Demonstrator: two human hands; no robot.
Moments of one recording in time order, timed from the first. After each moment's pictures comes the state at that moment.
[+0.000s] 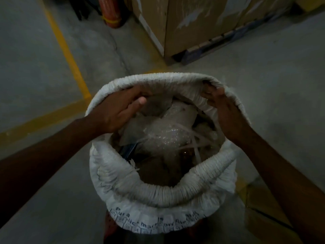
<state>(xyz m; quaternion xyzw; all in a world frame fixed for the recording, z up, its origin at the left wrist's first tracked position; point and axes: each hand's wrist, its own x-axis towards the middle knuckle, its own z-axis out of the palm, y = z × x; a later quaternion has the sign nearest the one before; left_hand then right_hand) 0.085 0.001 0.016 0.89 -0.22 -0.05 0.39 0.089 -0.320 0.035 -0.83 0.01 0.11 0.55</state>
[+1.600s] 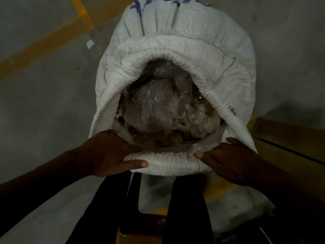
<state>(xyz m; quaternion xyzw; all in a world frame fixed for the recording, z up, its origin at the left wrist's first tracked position) -0.208 0.006 0.002 0.88 -0.32 -0.31 0.16 -0.178 -0.342 0.030 -0.85 -0.27 0.44 0.10</state>
